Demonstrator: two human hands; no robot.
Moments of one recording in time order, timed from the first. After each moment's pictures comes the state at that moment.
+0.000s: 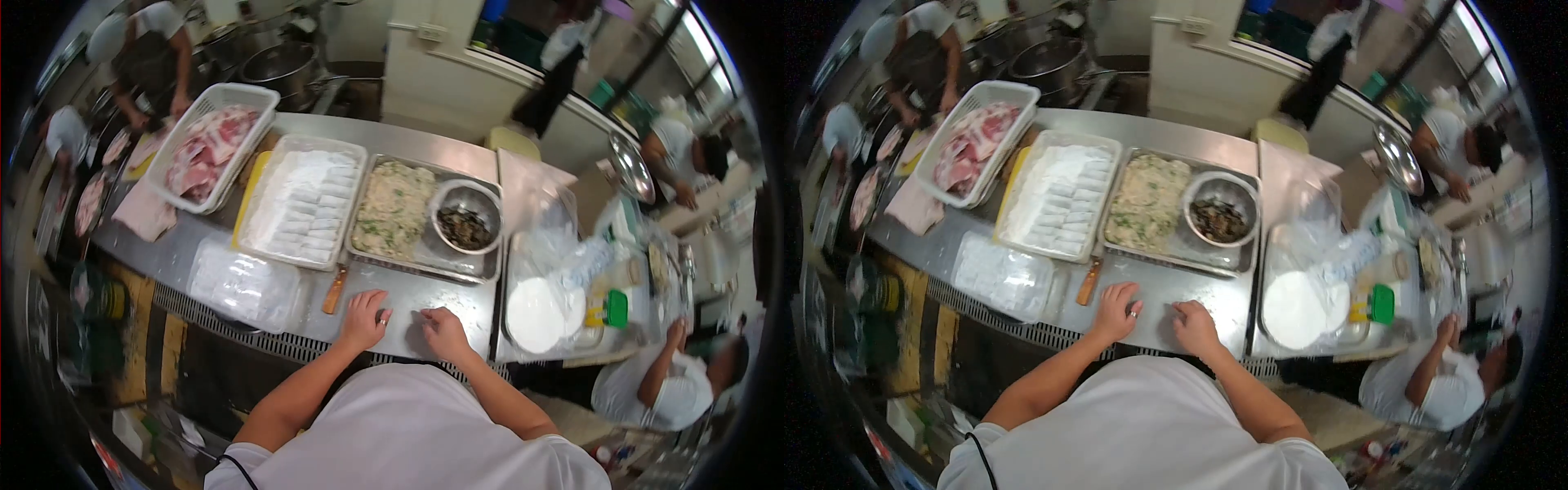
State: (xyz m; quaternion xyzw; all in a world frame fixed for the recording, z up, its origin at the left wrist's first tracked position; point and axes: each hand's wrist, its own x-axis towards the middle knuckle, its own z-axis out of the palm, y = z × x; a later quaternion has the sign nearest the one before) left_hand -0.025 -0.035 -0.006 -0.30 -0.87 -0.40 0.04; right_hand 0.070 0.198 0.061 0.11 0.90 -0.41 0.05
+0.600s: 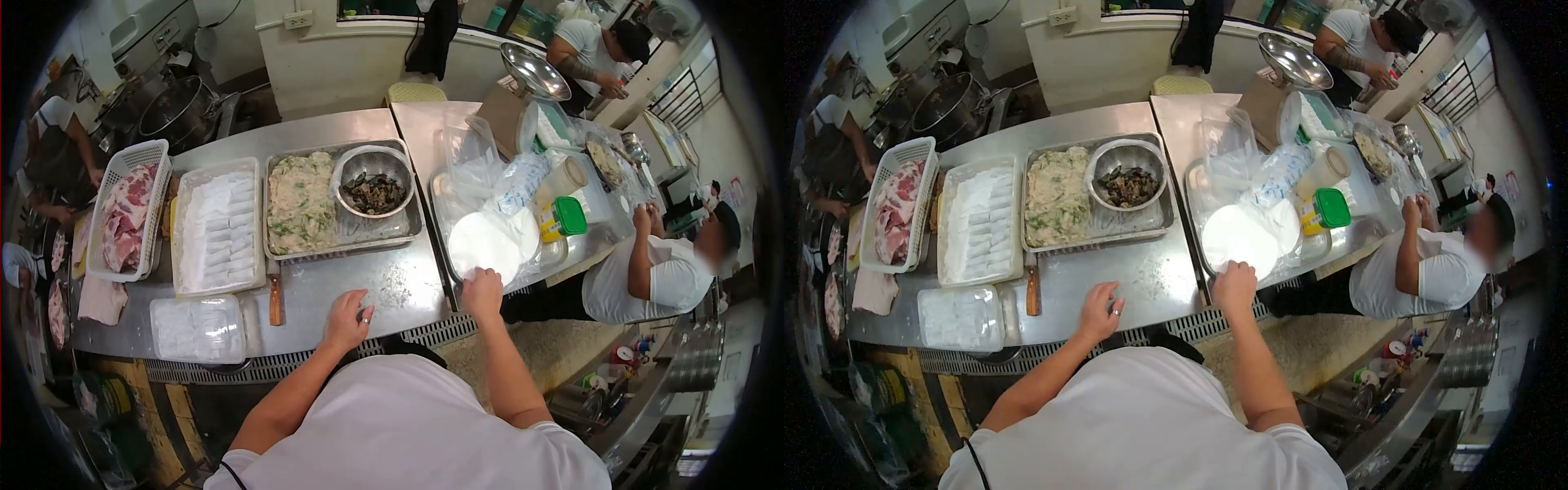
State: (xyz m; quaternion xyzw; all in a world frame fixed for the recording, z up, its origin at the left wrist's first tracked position) left_hand 0.012 0.023 0.000 -0.38 -0.80 -0.46 -0.09; right_hand 0.178 0.325 0.063 0.40 0.91 -0.06 -0.13
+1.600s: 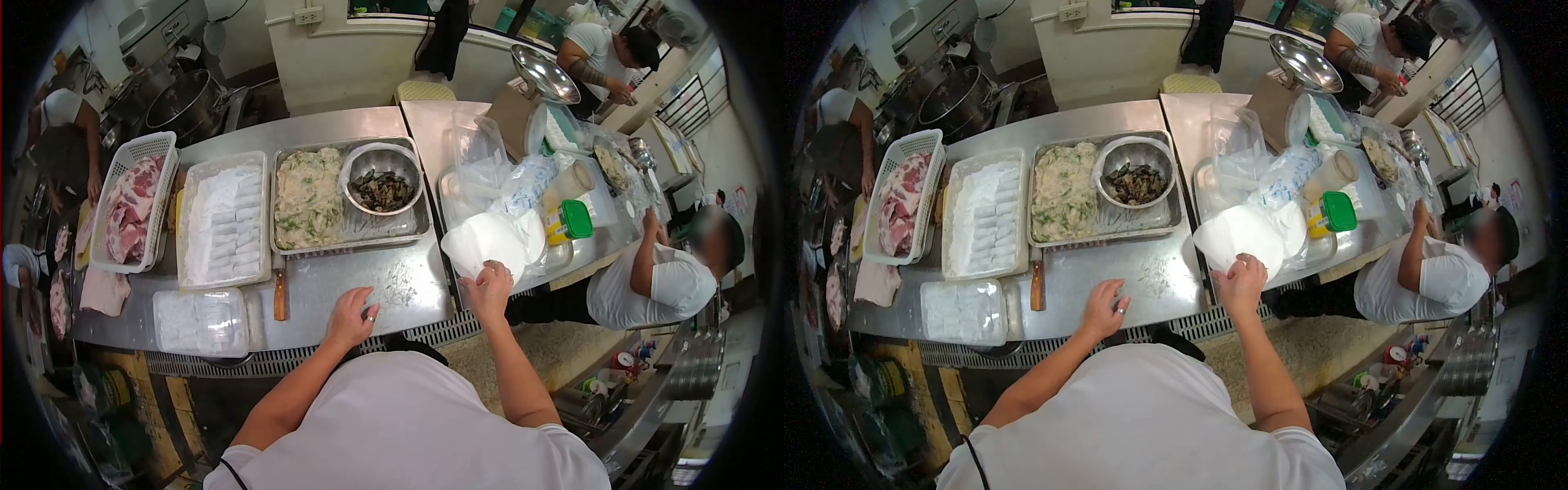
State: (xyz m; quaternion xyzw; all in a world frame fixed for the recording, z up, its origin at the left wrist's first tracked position) left_hand 0.011 0.021 -0.003 -0.40 -0.80 -0.45 -0.08; right_hand 0.185 0.322 0.080 0.35 0.90 -0.16 -0.19
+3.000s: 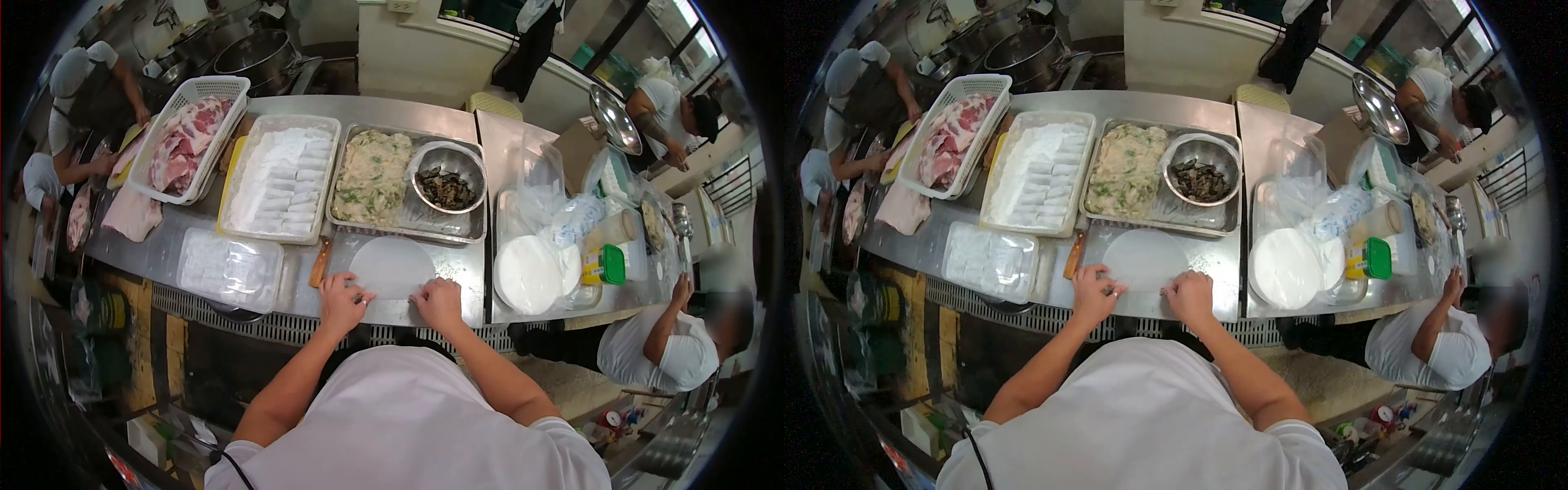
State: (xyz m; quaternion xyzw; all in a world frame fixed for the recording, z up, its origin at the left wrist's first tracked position) left_hand 0.000 -0.061 0.009 -0.26 -0.90 -0.36 0.02; right_hand 0.088 0.193 0.040 0.15 0.96 -0.24 0.03
